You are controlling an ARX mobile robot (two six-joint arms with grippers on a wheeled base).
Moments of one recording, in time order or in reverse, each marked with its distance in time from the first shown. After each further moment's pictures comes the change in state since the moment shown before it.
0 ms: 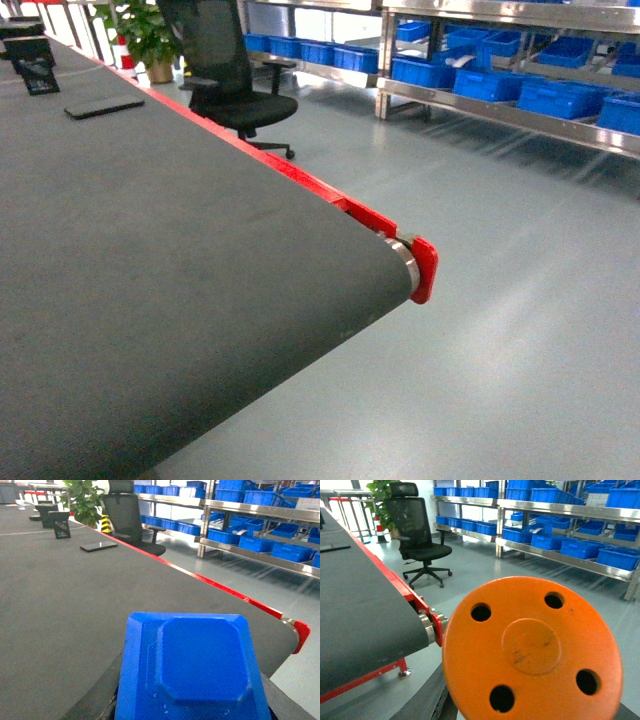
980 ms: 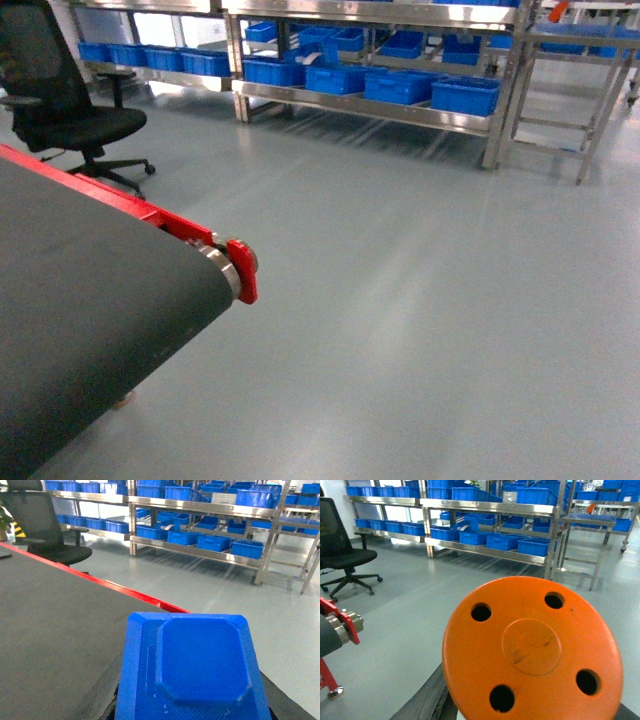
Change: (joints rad) left arm 0.000 0.000 0.000 0.000 0.000 0.000; right arm 0.000 0.000 0.000 0.000 0.000 0.000
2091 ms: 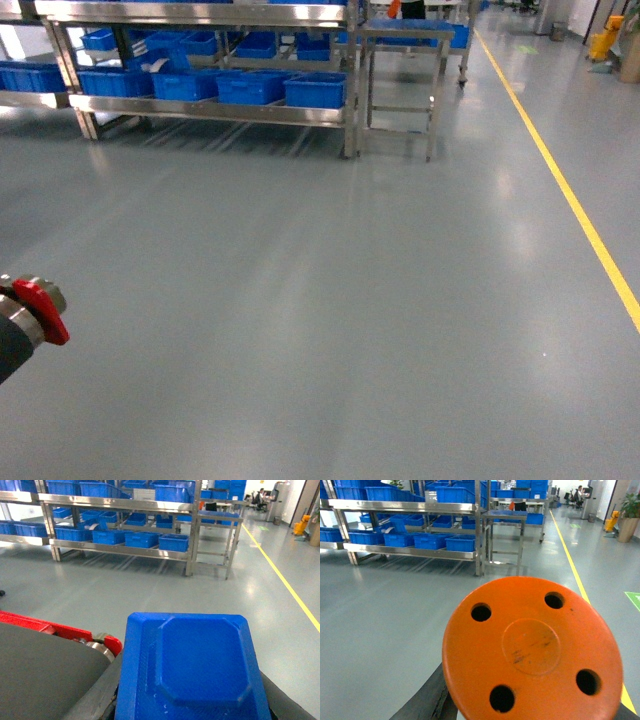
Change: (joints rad) left arm 0.000 0.000 0.000 0.000 0.000 0.000; right arm 0.000 0.000 0.000 0.000 0.000 0.000
